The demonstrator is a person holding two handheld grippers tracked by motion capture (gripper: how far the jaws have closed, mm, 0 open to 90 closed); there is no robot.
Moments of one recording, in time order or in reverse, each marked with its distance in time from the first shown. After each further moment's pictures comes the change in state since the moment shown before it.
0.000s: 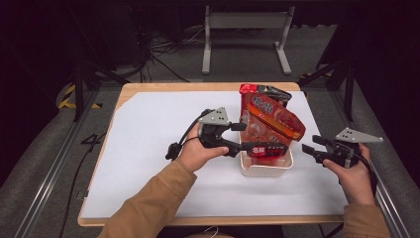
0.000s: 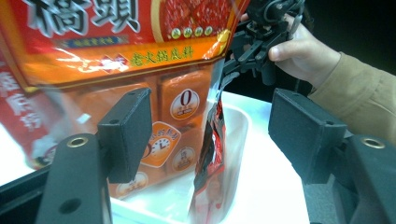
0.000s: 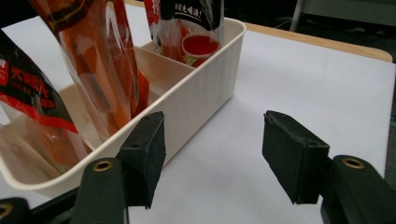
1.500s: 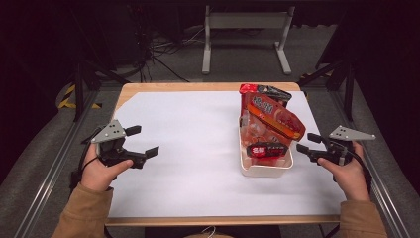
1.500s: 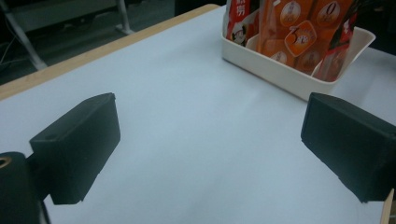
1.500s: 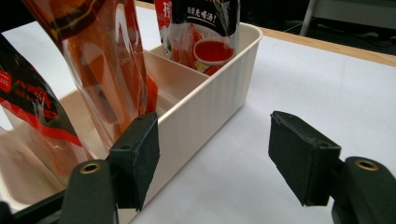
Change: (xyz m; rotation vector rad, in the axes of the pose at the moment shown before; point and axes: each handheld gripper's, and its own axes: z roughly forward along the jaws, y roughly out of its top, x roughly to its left) left arm 0.008 -0.090 -0.208 0.073 0.469 -0.121; right arm 0.003 0.002 0.012 -0.008 0.028 -0.016
